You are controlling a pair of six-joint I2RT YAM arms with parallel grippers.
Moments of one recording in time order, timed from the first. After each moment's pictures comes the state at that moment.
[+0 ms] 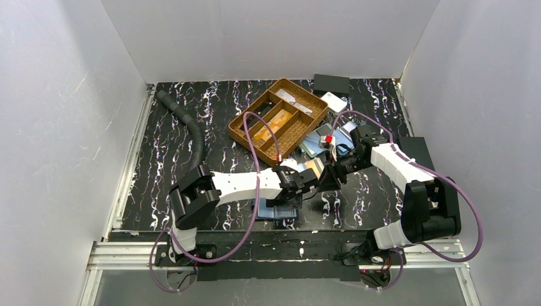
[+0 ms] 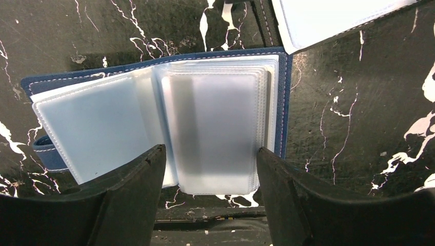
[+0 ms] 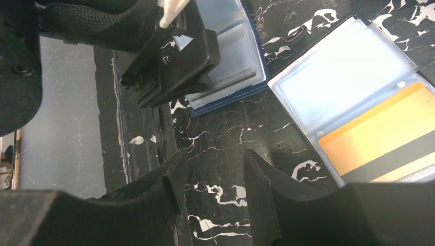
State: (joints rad) left arm -1.18 1.87 1.33 -0.87 -0.36 -1.08; right arm 0.21 1.43 0.91 -0.90 -1.06 -0.83
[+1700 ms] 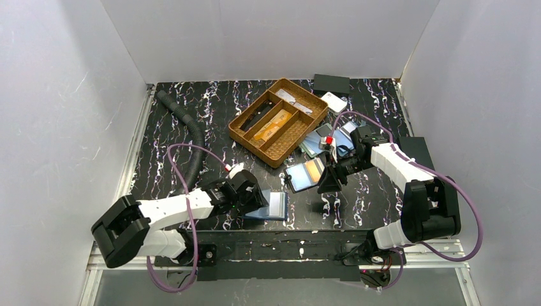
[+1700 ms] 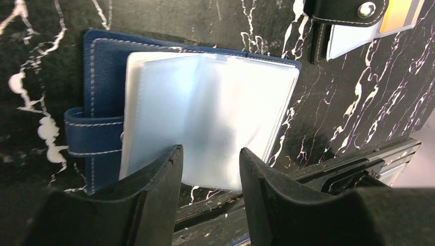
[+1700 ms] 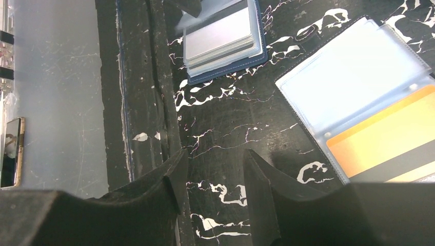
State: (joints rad) left arm -0.93 1.27 0.56 -0.25 -0.09 -1.16; right arm 0.21 1.44 0.91 -0.93 -1.08 -0.88
